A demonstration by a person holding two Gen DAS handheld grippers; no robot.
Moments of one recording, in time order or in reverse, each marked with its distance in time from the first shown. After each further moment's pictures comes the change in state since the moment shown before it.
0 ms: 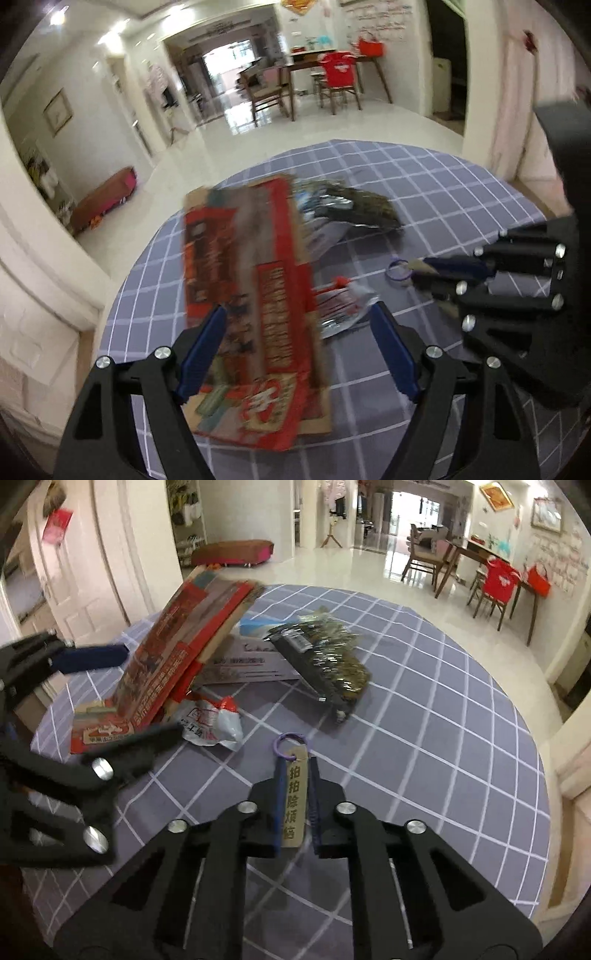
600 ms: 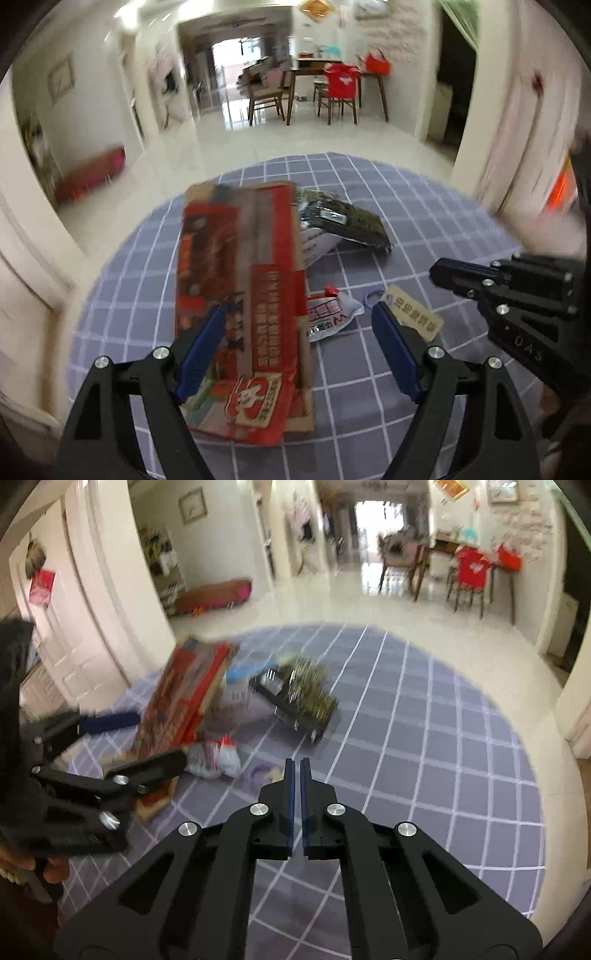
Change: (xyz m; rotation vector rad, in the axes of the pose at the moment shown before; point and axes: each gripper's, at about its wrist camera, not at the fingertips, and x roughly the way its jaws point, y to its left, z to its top) left arm -0.003 0.016 -0.003 -0.127 -0.015 -0.079; right arm -0.022 -0.007 -0.002 0.138 -0.065 0.053
